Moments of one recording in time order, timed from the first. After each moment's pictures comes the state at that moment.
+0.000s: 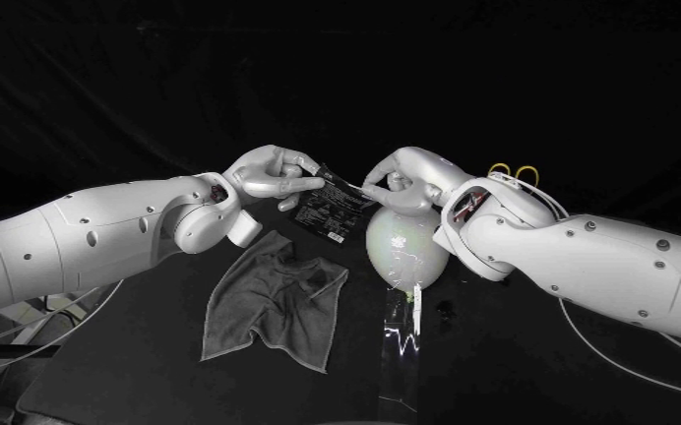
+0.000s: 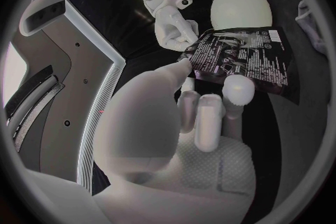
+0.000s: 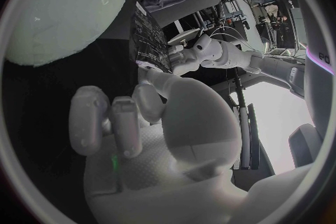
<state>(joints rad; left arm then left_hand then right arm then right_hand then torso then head) 1.20 -1.01 -0.06 1.45 -0.35 0.00 0.39 1.44 -0.14 0.53 0.12 0.04 0.95 0.07 0.58 0.33 1.41 0.00 1.46 1.31 1.47 -0.05 1.54 1.31 0.12 1.18 0.04 1.30 0.92 1.34 -0.53 -0.16 1.47 -1.25 -0.46 -0.05 1.24 0.03 0.57 0.11 0.04 1.09 0.10 0.18 0.45 1.45 0.04 1.18 1.17 1.47 -0.03 1.55 1.31 0.07 1.44 0.08 1.36 1.31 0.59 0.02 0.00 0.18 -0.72</state>
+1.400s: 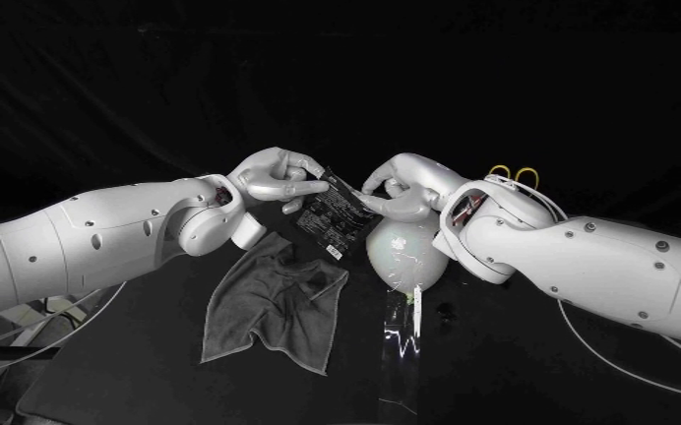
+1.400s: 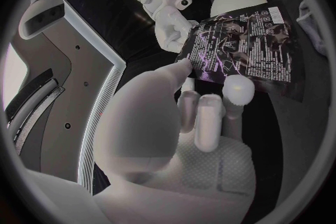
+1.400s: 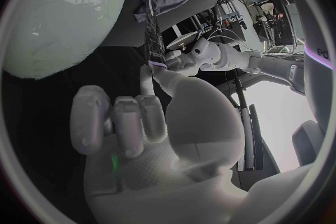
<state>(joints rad) 1.20 -1.00 -0.06 1.45 -0.37 -0.01 0.39 1.44 -0.14 0.54 0.12 0.04 0.95 0.07 0.59 0.34 1.41 0.00 1.46 1.31 1.47 -0.05 1.54 1.31 0.12 1.18 0.05 1.30 0.92 1.34 -0.53 -0.16 1.47 -1.23 -0.41 -0.06 1.18 -0.11 0.50 0.15 0.05 1.02 0.10 0.22 0.55 1.47 0.02 1.51 1.31 1.47 -0.05 1.56 1.31 0.07 1.44 0.06 1.35 1.31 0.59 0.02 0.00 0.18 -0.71</state>
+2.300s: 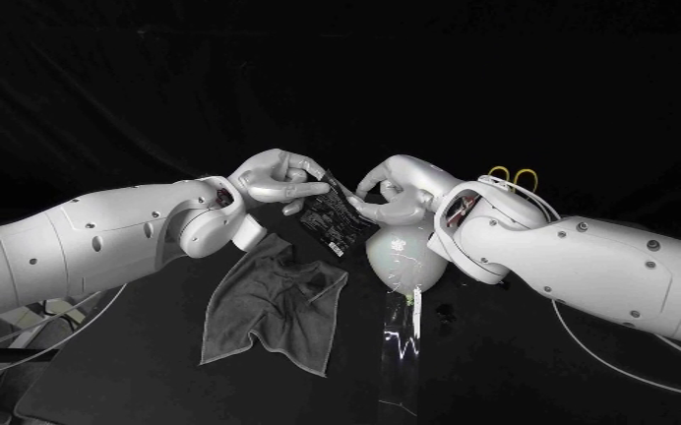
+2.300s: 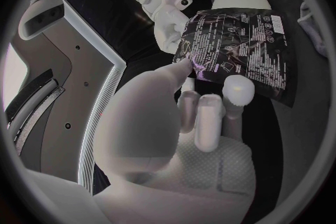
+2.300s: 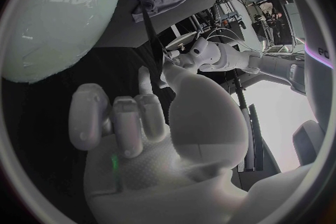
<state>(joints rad) 1.20 -0.99 -0.06 1.46 -0.37 -0.01 0.38 1.44 -0.14 0.54 0.11 0.04 0.95 0.08 0.59 0.34 1.41 0.00 1.46 1.31 1.47 -0.05 1.54 1.31 0.12 1.18 0.05 1.30 0.92 1.34 -0.51 -0.16 1.47 -1.22 -0.40 -0.06 1.18 -0.18 0.40 0.18 0.05 0.99 0.12 0.19 0.54 1.47 0.03 1.48 1.31 1.47 -0.03 1.55 1.31 0.07 1.42 0.08 1.32 1.31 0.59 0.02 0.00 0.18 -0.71</state>
